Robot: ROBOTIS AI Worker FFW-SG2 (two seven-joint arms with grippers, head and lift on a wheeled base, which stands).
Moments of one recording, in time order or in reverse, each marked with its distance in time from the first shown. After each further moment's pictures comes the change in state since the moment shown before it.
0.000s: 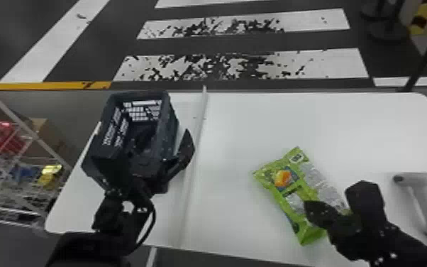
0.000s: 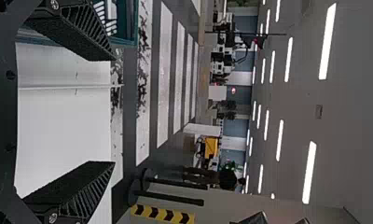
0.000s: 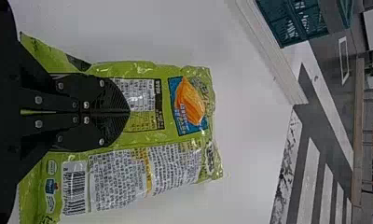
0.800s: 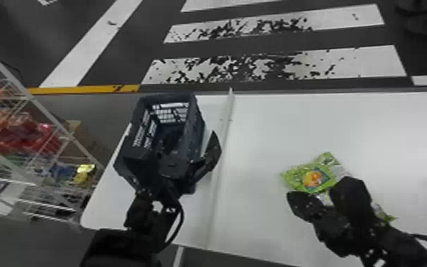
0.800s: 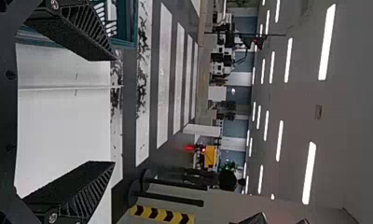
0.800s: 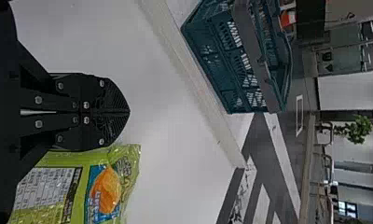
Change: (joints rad) left arm 0.004 0.000 0.002 -0.004 0.000 0.001 0.000; right arm -0.087 0.001 0.196 -0.007 0.053 -0.090 0.026
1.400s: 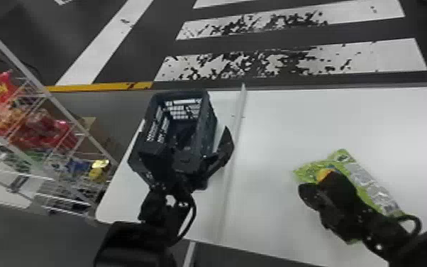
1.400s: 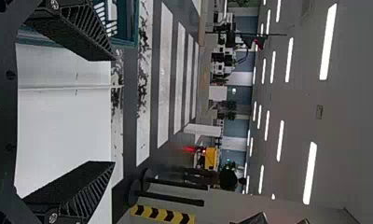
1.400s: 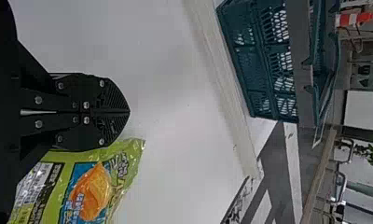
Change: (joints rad) left arm -0.005 0.002 0.000 0.002 0.000 0.004 0.000; right arm -0.141 0.050 0.078 0.228 0.182 -0.051 -0.041
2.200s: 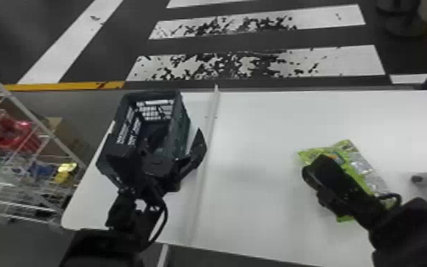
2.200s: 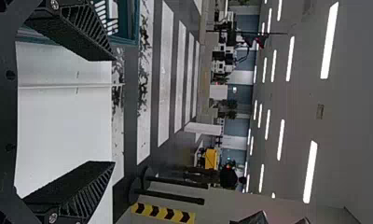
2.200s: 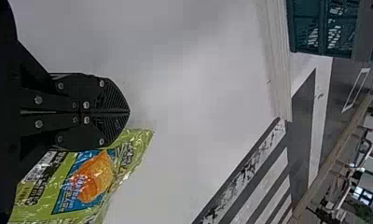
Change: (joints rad) left arm 0.007 0.005 -0.002 -0.006 0.009 0.003 -0.003; right arm -0.067 0.000 -0.091 0.083 0.118 0.029 -0.066
